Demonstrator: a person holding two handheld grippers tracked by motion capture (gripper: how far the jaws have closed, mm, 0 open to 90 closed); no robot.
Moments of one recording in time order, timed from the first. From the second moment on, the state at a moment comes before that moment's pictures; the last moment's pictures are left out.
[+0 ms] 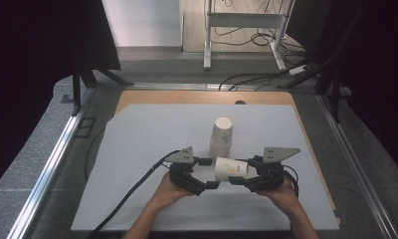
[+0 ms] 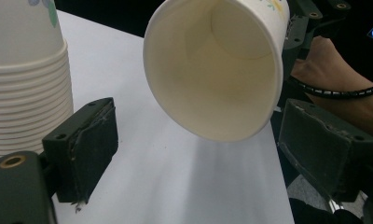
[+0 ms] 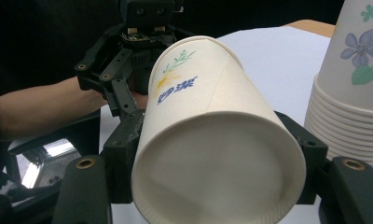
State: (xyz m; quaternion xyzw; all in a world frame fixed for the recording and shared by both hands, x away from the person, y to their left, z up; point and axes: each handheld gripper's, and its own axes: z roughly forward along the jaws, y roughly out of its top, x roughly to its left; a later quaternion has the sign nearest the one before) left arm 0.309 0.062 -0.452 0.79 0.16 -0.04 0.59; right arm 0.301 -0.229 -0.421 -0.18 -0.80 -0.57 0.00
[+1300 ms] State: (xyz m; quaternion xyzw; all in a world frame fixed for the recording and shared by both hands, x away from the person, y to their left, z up) left arm 0.306 0.063 -0.450 0.78 0.10 -0.07 0.62; right arm 0.301 -0.222 -0.428 -0.15 -0.78 -0.60 0.06
